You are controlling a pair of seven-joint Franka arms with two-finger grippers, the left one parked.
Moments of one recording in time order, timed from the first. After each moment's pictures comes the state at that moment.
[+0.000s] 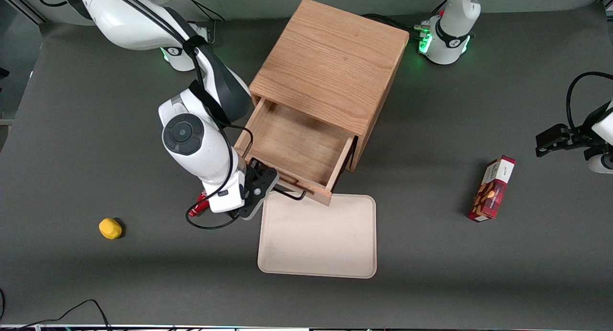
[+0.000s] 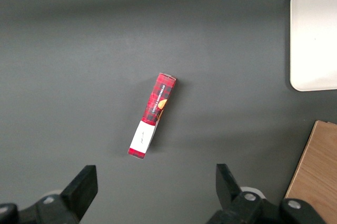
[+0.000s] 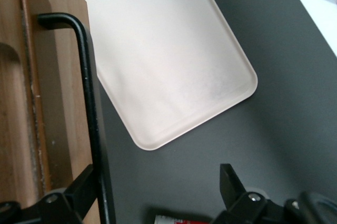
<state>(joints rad) 0.35 0.62 0.19 -1.27 -0.06 2.00 -0.46</state>
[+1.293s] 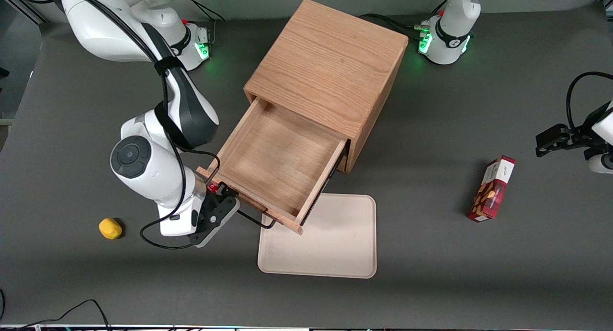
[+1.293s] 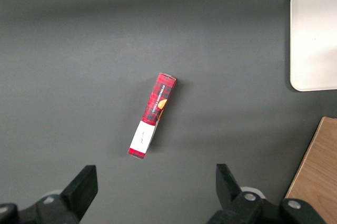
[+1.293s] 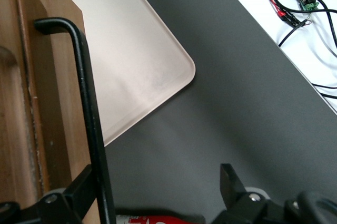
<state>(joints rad) 0.29 0.63 0.11 -1.26 -0.01 2.06 -0.48</state>
